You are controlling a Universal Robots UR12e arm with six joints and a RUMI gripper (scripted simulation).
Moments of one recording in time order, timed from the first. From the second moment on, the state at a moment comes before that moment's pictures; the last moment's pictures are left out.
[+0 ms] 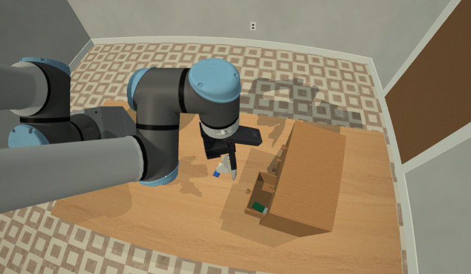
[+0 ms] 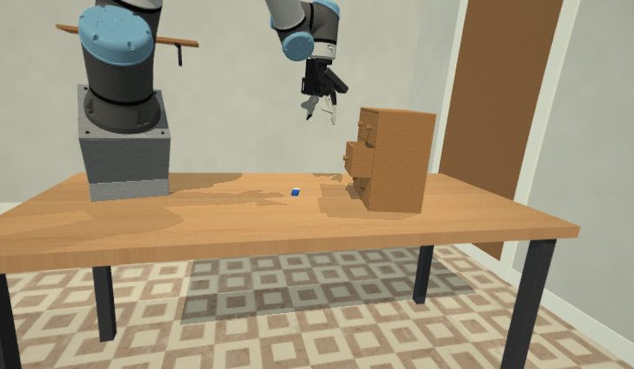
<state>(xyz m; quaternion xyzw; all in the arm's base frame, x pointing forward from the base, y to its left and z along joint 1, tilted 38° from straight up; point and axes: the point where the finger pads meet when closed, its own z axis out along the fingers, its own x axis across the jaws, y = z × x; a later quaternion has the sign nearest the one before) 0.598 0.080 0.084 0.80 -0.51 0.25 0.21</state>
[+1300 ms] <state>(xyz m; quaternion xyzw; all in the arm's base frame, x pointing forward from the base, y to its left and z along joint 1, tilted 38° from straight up) 0.568 0.002 -0.097 0.94 -0.12 0.14 0.29</state>
